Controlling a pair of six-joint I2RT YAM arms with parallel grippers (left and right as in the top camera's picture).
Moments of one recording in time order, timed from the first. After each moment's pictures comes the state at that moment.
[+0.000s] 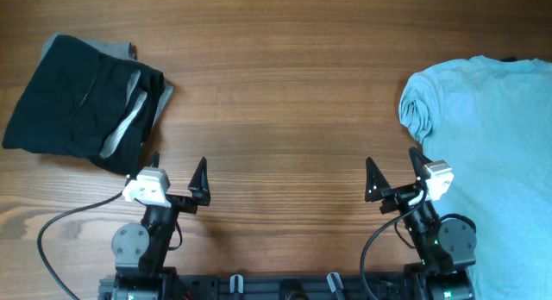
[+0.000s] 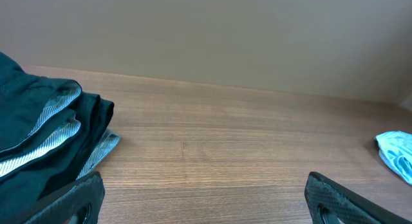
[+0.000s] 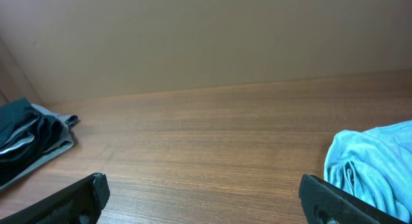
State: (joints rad) left arm -0.05 0.01 0.02 -0.08 0.15 -0.20; right arm 0.13 0.02 0.05 -0.10 -0.16 0.21
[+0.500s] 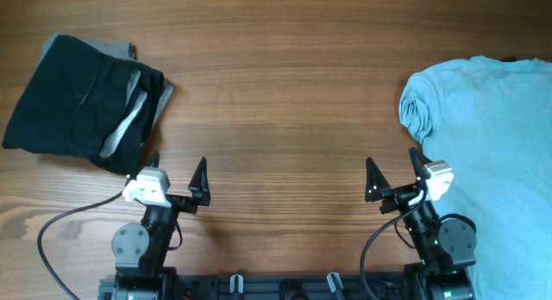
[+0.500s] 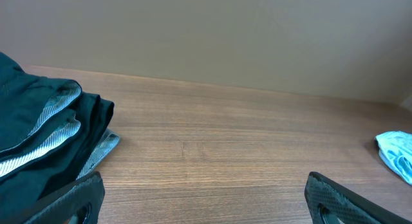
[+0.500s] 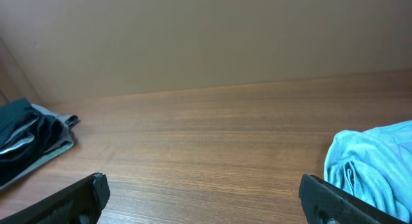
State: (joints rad) left arm -0.05 0.01 0.02 -0.08 0.15 -0.20; right arm 0.13 0.02 0.05 -0.10 -0.16 0.21
